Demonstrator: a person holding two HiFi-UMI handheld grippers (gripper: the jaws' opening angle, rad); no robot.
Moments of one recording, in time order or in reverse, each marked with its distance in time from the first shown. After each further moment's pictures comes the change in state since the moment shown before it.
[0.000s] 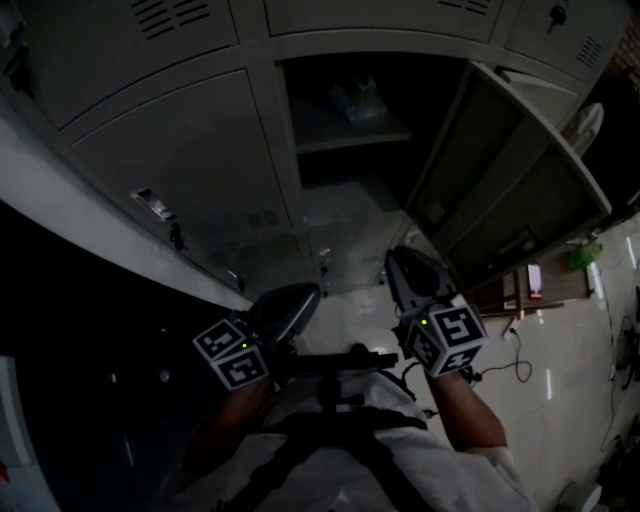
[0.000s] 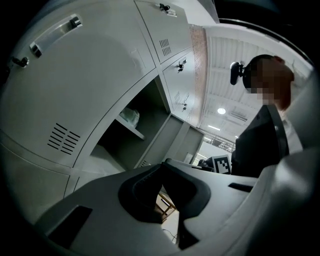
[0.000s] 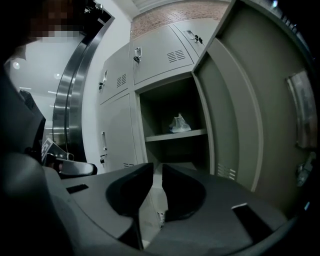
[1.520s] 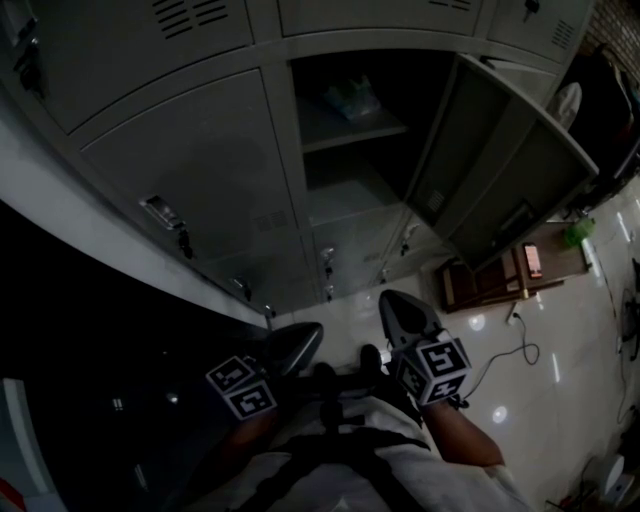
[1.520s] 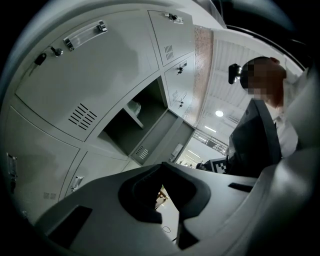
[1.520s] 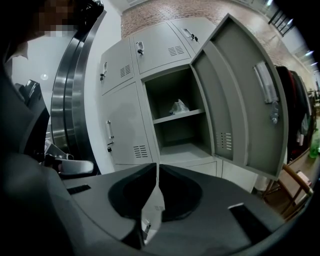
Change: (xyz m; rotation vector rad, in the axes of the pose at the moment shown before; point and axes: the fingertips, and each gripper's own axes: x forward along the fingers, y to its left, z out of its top) left arm -0.067 -0.013 -0.052 -0.080 0.052 -0.056; right arm -0.034 0.061 -0.073 0.092 0.071 -0.079
